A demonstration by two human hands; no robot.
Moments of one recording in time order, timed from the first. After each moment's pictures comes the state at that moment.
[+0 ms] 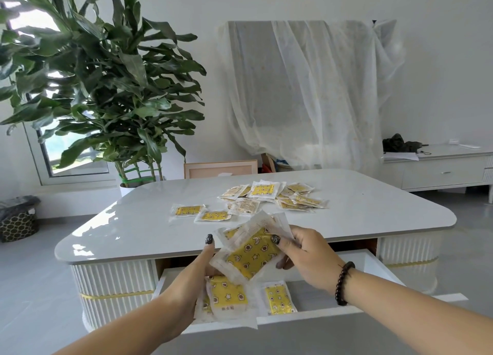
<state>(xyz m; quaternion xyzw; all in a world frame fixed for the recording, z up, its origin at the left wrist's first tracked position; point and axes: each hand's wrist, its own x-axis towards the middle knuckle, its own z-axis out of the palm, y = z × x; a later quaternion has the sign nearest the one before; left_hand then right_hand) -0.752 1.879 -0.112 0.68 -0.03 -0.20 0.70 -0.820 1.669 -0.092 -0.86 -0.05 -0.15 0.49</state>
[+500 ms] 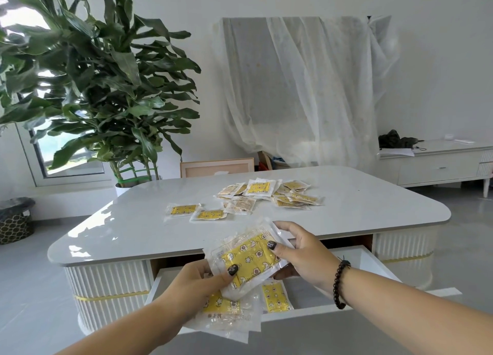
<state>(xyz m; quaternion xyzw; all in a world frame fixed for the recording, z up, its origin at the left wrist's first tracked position) -0.786 1.882 -0.106 0.74 -0.11 -0.19 0.64 -0.820 1.667 -0.100 -0.79 0.02 -0.09 0.60</state>
